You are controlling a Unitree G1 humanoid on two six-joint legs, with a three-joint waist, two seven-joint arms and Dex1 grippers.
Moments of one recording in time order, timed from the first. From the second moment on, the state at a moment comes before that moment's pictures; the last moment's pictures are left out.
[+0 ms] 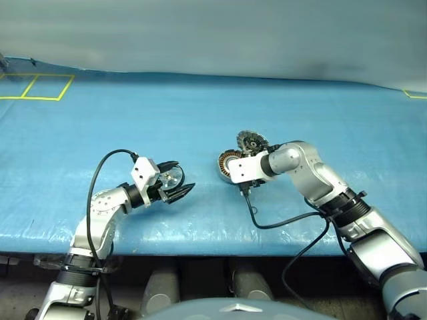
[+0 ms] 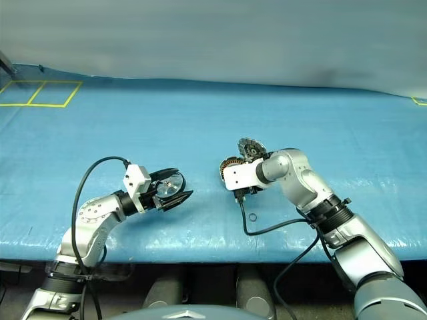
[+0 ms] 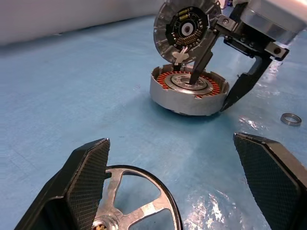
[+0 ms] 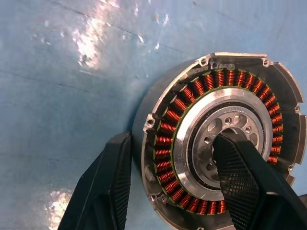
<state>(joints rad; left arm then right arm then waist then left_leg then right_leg) -0.12 0.46 -0.04 -0.05 -0.32 0.18 -0.85 -0.66 -0.62 0.57 0.06 -0.39 0.15 1.14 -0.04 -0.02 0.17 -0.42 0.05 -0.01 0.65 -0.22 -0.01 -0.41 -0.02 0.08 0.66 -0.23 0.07</state>
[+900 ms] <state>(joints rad) -0.08 0.49 0.01 -0.12 -0.33 0.23 -0.81 -0.66 -0.56 0.69 -0.10 -0.52 -0.08 1.29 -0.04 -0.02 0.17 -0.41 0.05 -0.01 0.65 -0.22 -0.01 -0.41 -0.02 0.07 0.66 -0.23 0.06</state>
